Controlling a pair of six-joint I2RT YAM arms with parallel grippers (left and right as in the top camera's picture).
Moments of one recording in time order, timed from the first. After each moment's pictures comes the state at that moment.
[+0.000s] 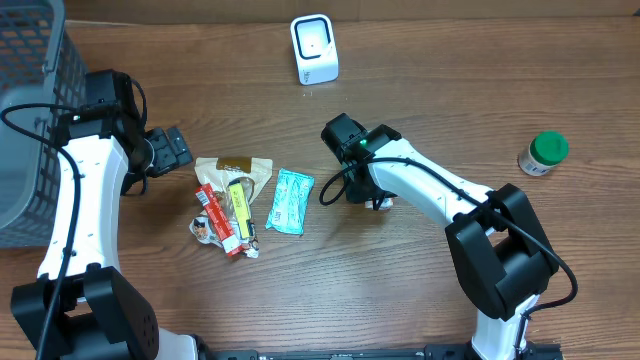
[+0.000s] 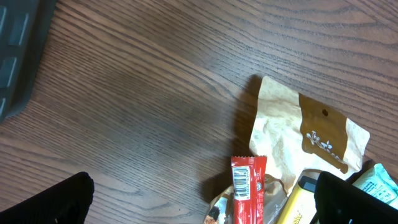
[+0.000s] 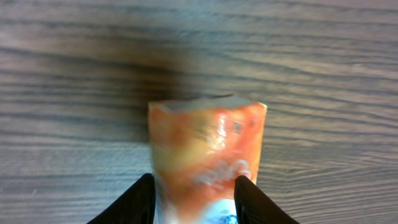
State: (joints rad) left arm 0.19 1.66 1.39 -1.06 -0.04 -0.30; right arm 0.60 1.98 1.39 -0.94 0.24 0.49
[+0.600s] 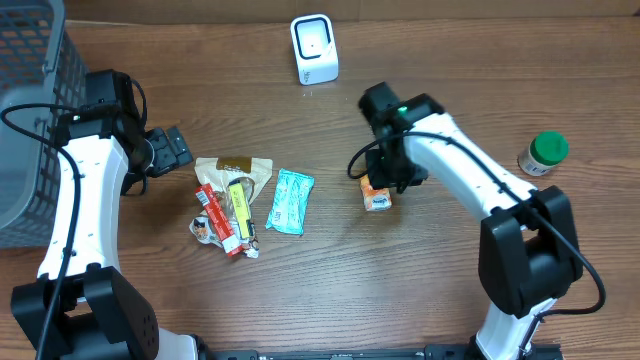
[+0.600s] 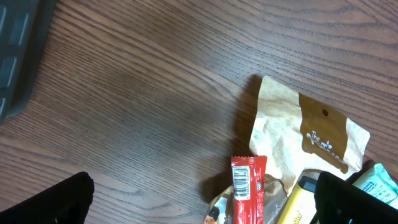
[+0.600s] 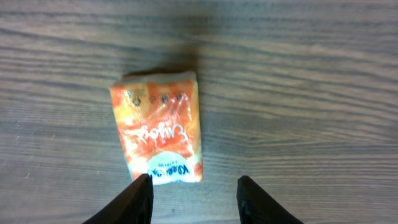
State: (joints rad) left arm 0.19 1.66 1.39 -1.06 -0.04 -0.30; right arm 0.43 1.94 1.50 -1.13 0.02 0.33
